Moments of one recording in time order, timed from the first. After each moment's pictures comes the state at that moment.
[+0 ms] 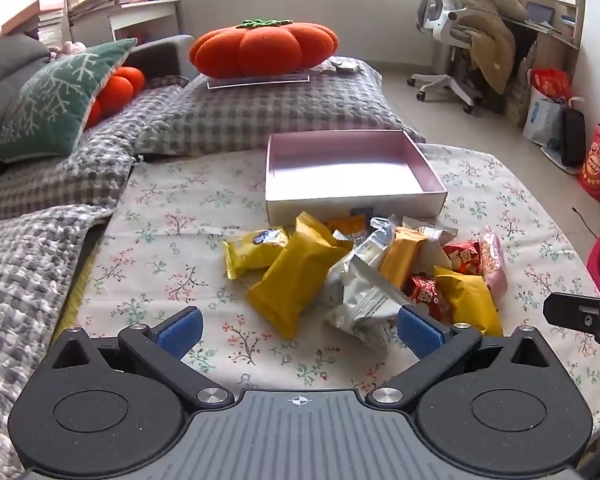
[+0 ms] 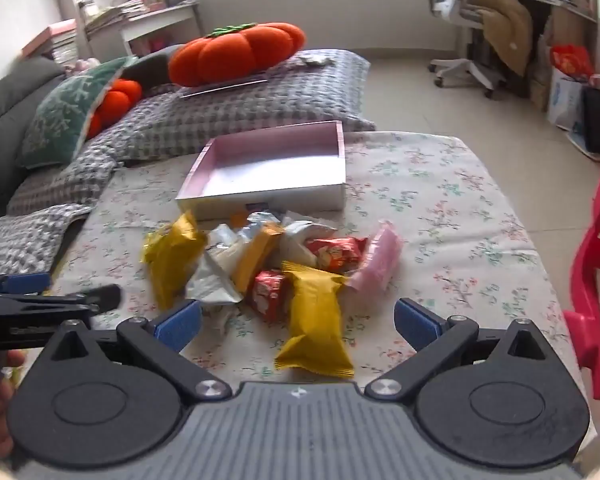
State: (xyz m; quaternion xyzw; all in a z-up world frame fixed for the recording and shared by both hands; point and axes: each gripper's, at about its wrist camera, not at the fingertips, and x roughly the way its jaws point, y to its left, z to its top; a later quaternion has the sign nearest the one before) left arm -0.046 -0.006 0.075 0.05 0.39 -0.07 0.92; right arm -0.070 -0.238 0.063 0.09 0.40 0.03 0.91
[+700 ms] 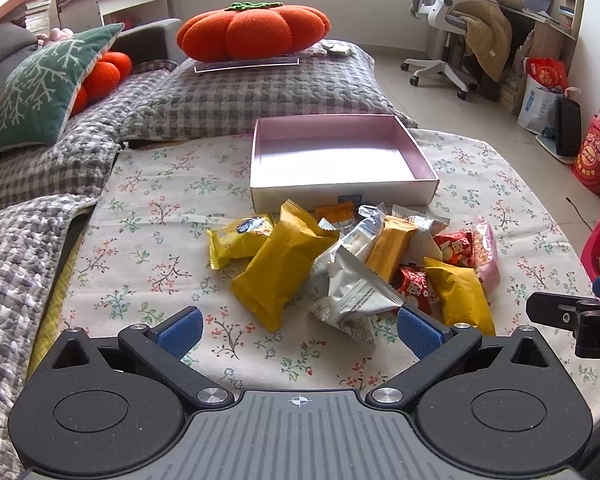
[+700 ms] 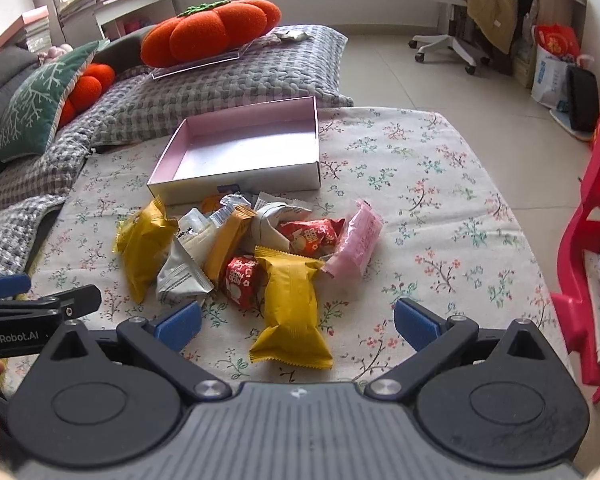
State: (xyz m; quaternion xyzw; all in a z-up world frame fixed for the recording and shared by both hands) left arm -0.031 -0.016 0.070 0.05 0.42 -0.08 0.90; right arm -0.073 -0.226 0.069 0.09 0.44 -0.01 0.90
